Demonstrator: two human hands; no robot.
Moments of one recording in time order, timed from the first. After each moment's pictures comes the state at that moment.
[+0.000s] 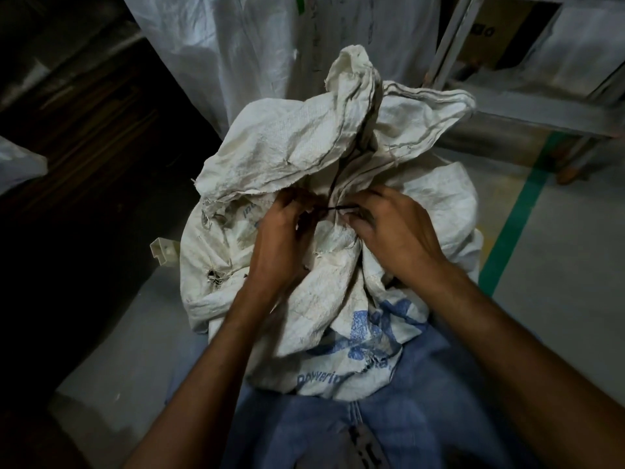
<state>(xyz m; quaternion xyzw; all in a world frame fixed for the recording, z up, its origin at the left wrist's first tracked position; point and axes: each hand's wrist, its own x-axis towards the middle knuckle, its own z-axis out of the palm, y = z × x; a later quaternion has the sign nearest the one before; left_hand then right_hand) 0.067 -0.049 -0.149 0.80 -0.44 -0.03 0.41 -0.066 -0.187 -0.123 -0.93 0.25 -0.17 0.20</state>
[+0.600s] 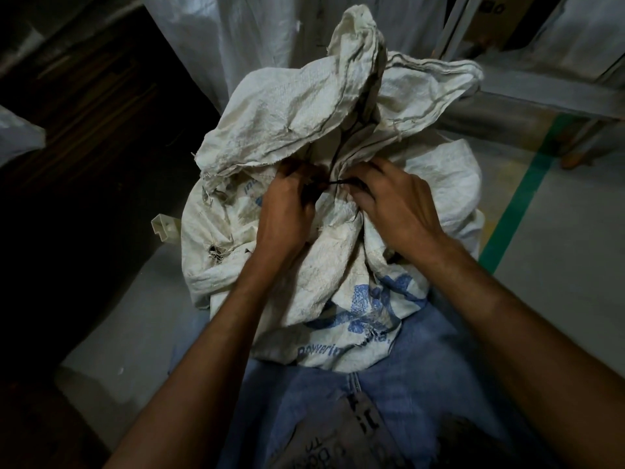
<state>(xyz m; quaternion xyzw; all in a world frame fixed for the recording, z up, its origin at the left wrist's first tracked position) 0.066 -0.055 -0.147 0.81 -0.42 -0.03 0.40 -0.065 -0.190 -0.136 -0.95 0.19 -0.21 0.14</state>
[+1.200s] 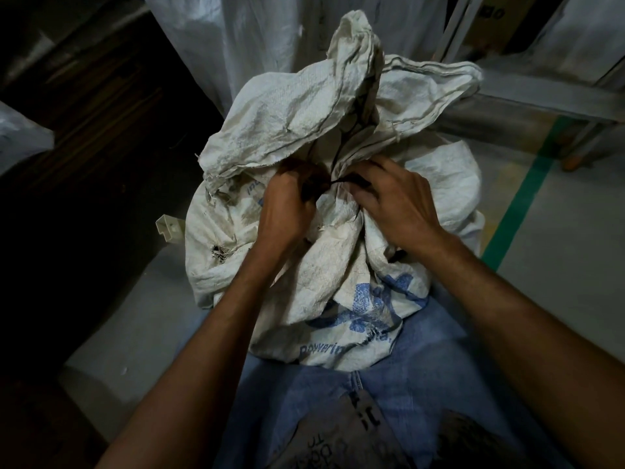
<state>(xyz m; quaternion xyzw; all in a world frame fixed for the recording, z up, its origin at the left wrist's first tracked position) 0.074 -0.058 -0.143 0.81 -0.42 -0.05 0.40 -0.063 -0.195 -0.139 -0.94 0.19 -0.23 0.17</state>
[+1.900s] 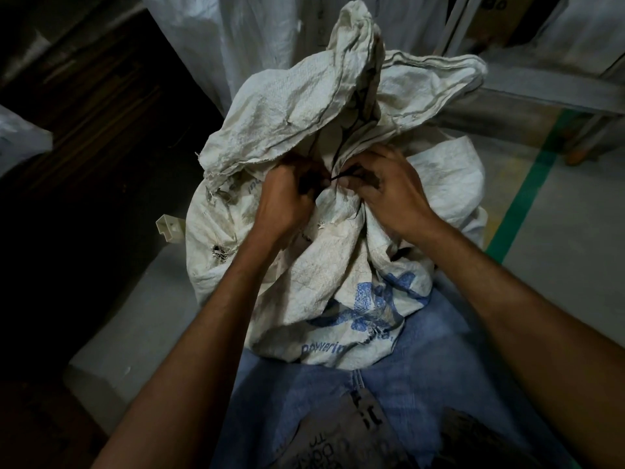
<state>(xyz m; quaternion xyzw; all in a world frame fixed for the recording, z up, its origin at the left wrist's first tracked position) 0.085 -0.059 -0.139 0.80 -0.44 -0.08 0.40 -0.047 -0.209 -0.148 -0.90 0.18 -0.22 0.32</state>
